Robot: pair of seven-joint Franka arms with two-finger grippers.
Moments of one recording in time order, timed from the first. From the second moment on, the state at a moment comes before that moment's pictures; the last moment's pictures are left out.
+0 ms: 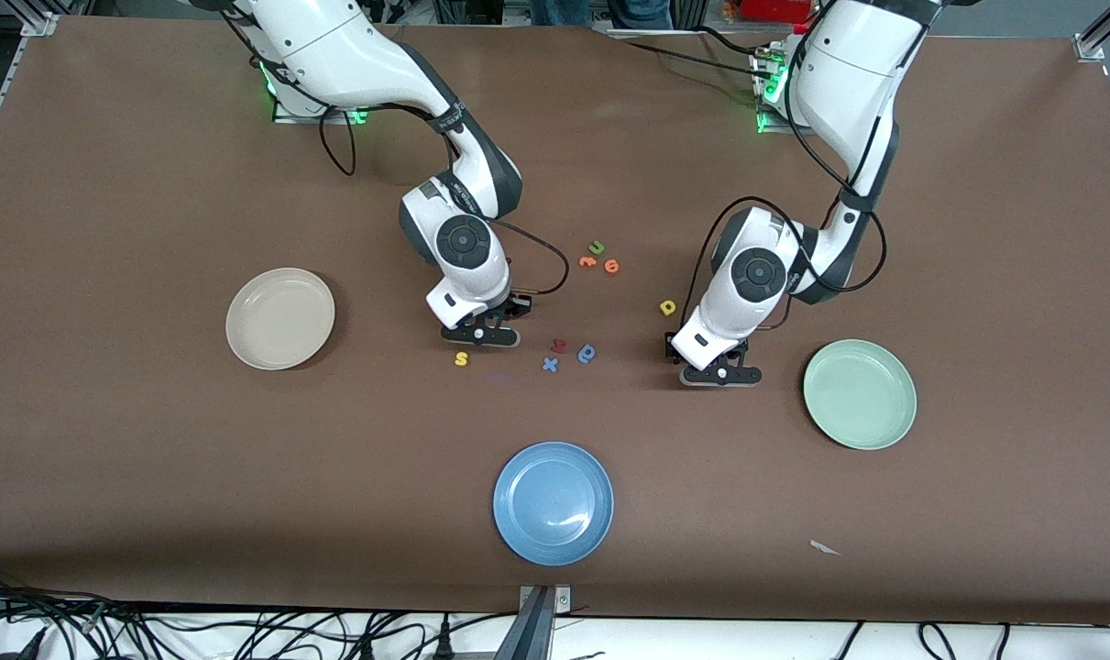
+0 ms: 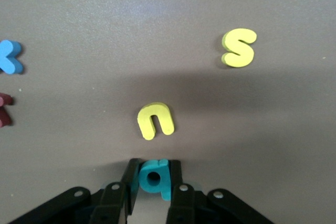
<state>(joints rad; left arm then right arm) -0.44 0.62 0.01 -1.91 -0.06 2.58 -0.39 0.65 0.70 0.03 -1.72 0.04 2.38 0.73</state>
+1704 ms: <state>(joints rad) -0.44 0.62 0.02 -1.90 -0.05 2.57 -0.39 0.61 0.45 -0.44 -2.14 0.03 2.34 -0.06</state>
